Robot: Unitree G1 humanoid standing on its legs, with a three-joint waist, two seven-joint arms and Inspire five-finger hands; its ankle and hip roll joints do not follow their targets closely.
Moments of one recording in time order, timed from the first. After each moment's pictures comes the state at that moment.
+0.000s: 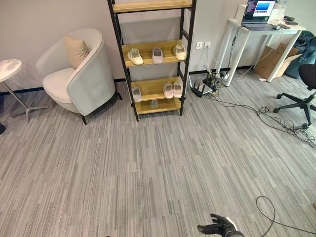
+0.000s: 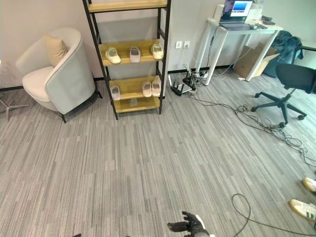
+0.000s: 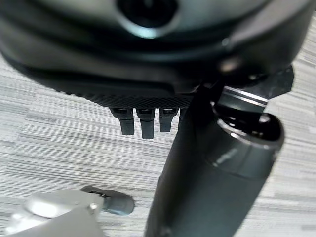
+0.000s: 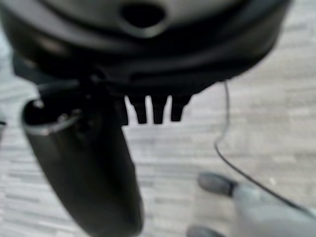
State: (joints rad) left arm -0.02 0.20 0.00 1.41 -0.35 -0.04 0.01; right arm -0.04 -0.23 0.21 1.21 0.17 -0.08 -0.06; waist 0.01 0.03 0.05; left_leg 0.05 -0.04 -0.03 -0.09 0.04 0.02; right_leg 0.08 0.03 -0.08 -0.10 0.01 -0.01
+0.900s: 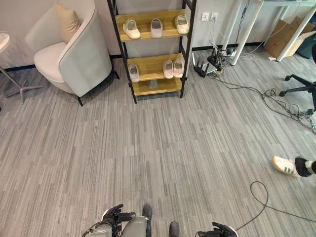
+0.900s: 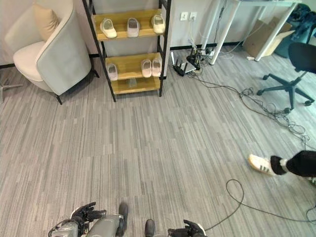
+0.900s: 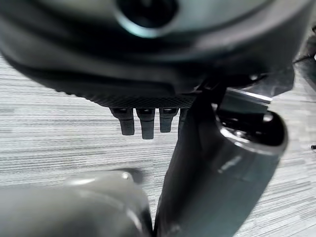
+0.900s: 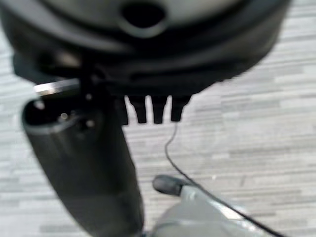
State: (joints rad) left arm -0.16 0.17 -0.14 1.34 -0.31 -0.09 0.03; right arm -0.06 -0.26 0.21 1.29 0.27 -0.08 -0.05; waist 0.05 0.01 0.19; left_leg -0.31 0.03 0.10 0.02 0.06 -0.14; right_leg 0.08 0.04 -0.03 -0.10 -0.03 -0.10
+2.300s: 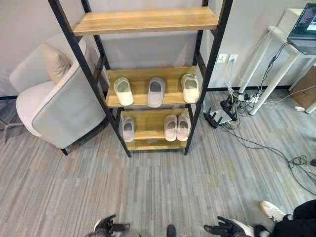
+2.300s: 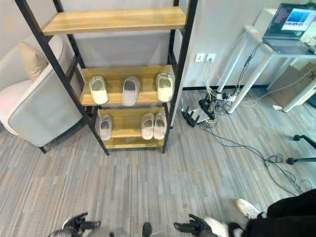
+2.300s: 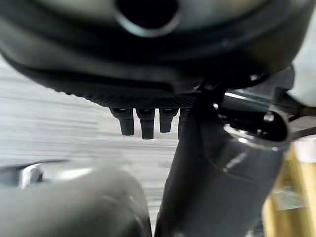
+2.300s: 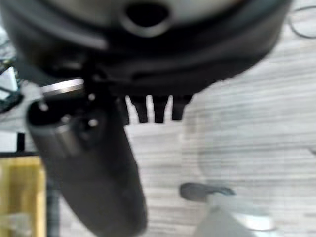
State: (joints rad) left arm -0.11 0.21 -0.08 1.35 -0.22 -0.13 0.04; right arm -0.03 -0.30 0.19 1.21 0.33 -0.10 0.03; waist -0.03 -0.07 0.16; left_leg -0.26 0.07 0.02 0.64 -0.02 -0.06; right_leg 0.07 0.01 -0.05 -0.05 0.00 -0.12
